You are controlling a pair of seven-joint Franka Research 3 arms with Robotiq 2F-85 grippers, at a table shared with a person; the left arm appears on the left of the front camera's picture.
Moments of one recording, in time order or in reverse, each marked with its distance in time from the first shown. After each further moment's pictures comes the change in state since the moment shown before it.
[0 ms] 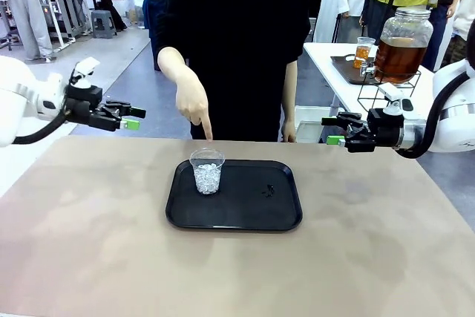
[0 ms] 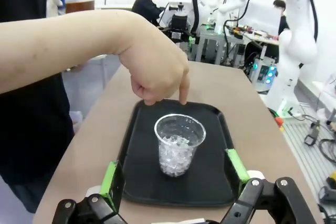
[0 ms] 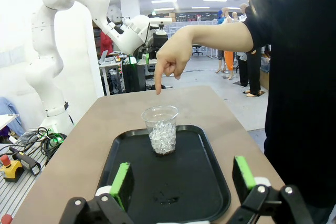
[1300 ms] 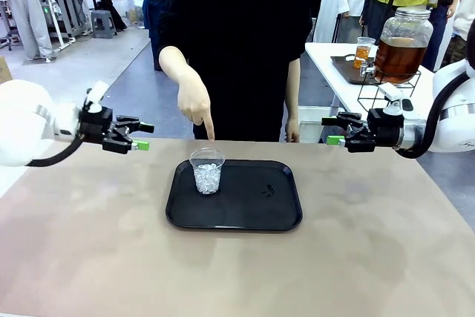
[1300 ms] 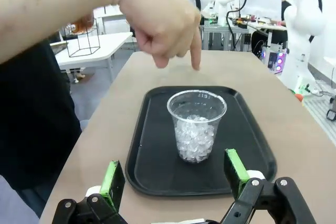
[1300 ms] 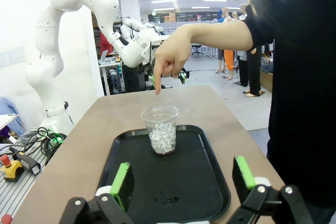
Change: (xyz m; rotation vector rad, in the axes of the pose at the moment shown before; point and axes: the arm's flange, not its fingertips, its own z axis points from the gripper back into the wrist) left arm -0.062 0.019 -0.029 0.014 -0.019 -0.137; right arm 0.000 0.000 0.000 0.000 0.000 0.000
